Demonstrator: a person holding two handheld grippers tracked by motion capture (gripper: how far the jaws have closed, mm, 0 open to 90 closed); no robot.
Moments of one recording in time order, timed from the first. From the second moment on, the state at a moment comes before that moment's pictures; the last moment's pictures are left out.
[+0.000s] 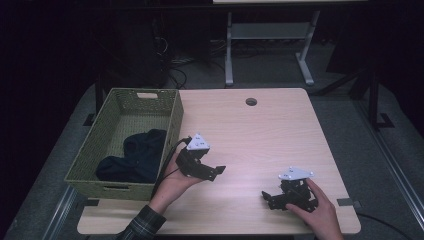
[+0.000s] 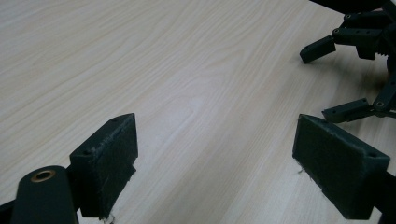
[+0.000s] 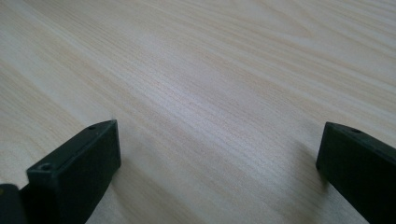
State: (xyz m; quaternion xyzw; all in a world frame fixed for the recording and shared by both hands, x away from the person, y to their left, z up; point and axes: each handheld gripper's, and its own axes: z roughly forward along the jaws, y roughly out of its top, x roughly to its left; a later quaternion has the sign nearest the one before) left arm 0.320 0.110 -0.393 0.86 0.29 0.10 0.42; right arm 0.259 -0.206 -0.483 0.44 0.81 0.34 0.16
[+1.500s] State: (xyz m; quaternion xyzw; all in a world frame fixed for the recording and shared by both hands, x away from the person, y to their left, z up) left arm 0.340 0.139 -0.346 0.83 0.30 0.12 0.45; right arm 0.259 -0.206 -0.483 0.44 0.81 0.34 0.16
